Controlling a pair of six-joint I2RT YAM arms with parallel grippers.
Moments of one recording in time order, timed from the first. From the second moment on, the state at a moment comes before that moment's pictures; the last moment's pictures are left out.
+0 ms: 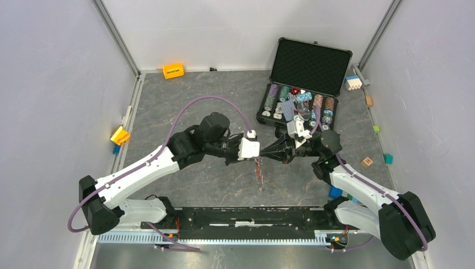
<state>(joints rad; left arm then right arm) -0.93 1.19 1.10 -0.52 0.51 0.62 0.49 1.05 0.43 0.88 -1.10 0.20</state>
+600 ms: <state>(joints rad) -0.92 1.23 1.13 -0.53 0.50 0.60 0.49 1.05 0.43 0.88 -1.10 0.20</state>
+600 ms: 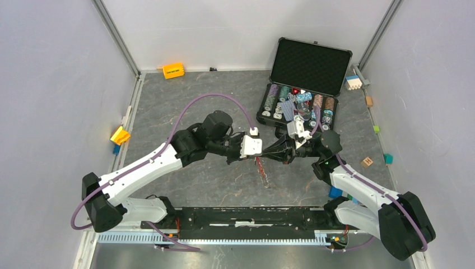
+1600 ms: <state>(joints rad) -0.92 1.32 1.17 -0.55 0.53 0.51 0.48 1.04 0.39 0.95 -1.08 0.24</state>
